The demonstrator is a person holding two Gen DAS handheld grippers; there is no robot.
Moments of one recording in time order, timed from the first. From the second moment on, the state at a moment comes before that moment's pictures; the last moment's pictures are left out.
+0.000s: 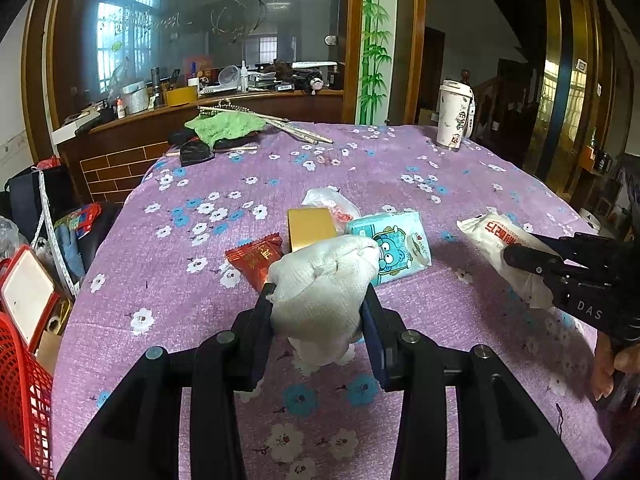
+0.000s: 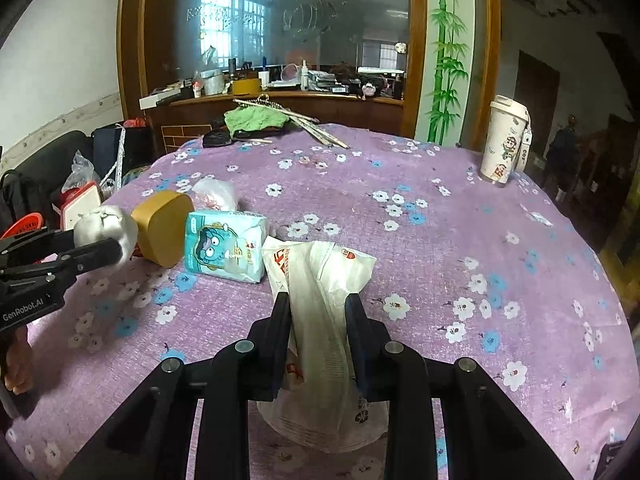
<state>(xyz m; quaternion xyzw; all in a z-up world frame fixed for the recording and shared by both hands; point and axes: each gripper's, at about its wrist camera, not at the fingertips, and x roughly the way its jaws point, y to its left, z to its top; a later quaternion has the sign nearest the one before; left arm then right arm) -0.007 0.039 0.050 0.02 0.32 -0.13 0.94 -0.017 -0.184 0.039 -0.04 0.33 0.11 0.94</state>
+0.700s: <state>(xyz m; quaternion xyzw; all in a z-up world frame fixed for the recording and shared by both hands) -0.006 0.040 0.047 0.02 0.32 -0.12 0.94 -0.019 -0.184 0.042 -0.04 0.32 0.10 0.94</state>
